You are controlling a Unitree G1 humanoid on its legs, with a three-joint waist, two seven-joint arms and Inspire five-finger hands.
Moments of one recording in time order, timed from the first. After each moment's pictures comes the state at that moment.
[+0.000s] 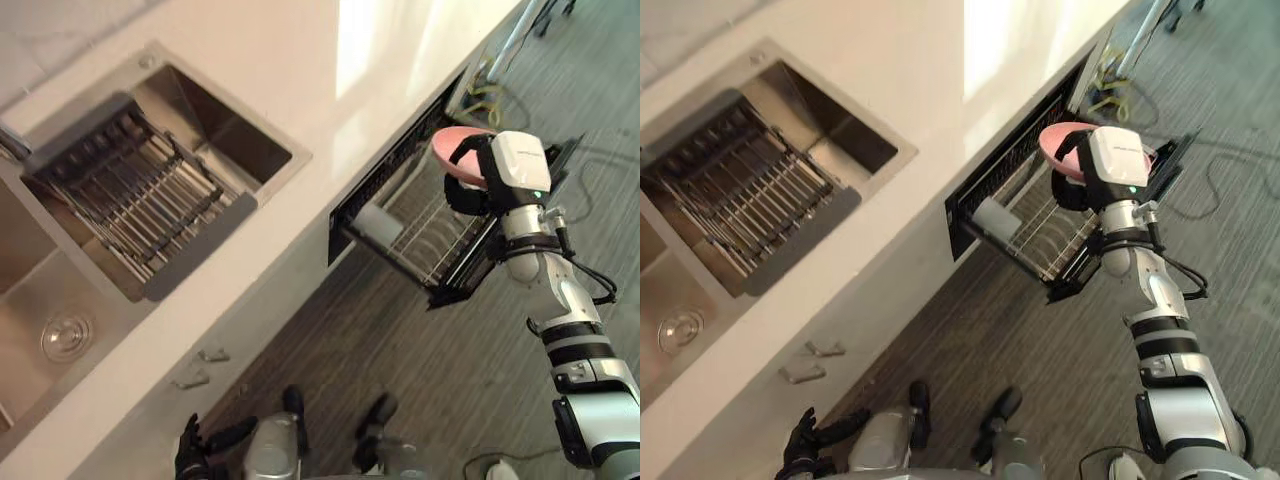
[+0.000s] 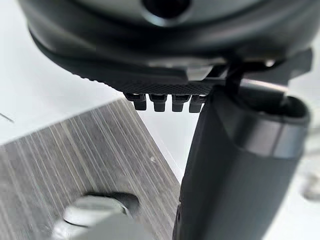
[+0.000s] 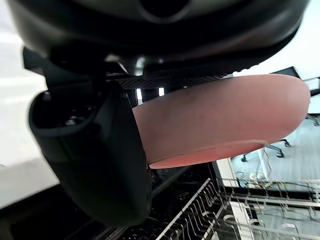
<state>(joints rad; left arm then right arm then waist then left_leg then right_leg) 0.14 0.08 0.28 0.93 -0.10 -0.16 0.15 -0.60 -0.62 0.05 0.49 -0.69 -0.15 -0.31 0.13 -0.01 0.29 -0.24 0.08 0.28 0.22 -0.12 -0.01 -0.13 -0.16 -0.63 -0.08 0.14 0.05</state>
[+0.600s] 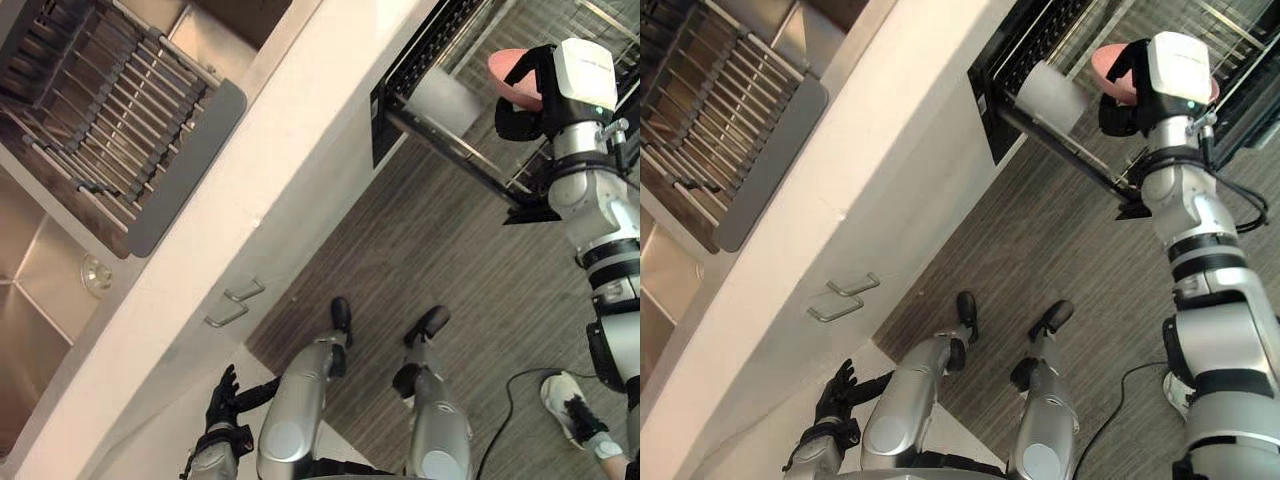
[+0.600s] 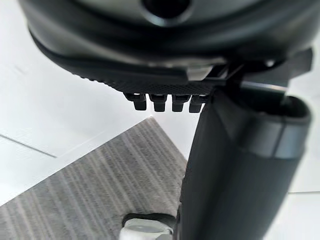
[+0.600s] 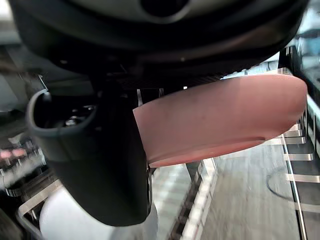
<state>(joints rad) 0.07 0.09 0.01 0.87 -0.32 -0.18 0.09 -1.07 -0.83 0.35 0.90 -0.51 -0.11 -0.30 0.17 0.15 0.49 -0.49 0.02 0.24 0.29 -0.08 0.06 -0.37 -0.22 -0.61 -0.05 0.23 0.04</state>
